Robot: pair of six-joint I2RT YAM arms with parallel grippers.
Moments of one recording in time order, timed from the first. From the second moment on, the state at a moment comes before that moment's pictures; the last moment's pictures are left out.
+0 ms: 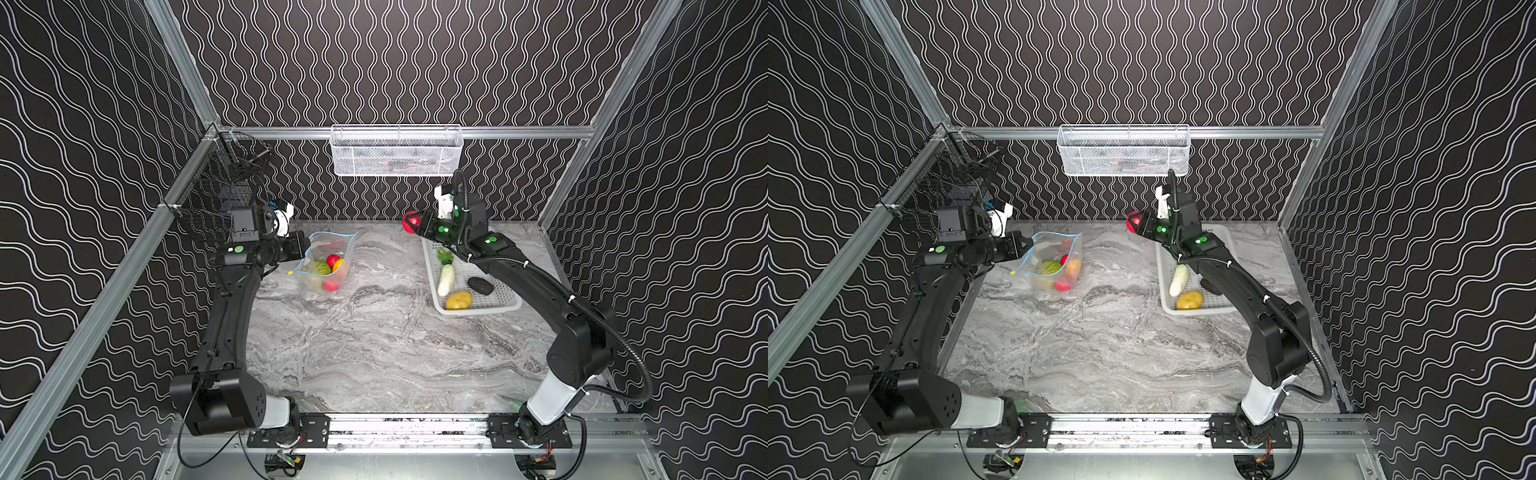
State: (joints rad) left arm 0.11 1.40 1.45 -0.78 0.49 -0.11; right arm 0.49 1.75 1.60 -0.17 -0.31 0.68
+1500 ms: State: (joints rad) left arm 0.12 1.39 1.38 -0.68 0.54 -0.25; right arm 0.82 1.94 1.78 0.02 -0.31 0.56
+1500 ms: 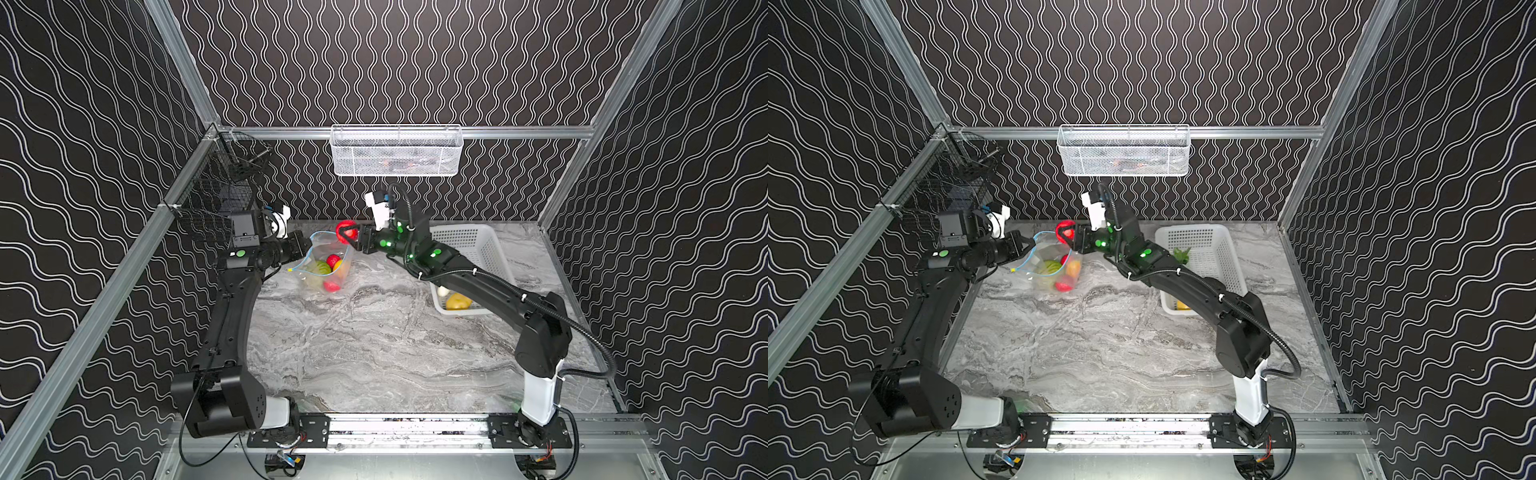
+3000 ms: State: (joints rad) left arm 0.18 1.29 1.34 -0.64 0.58 -0.31; right arm 0.94 2.16 2.02 -0.22 -0.08 0.38
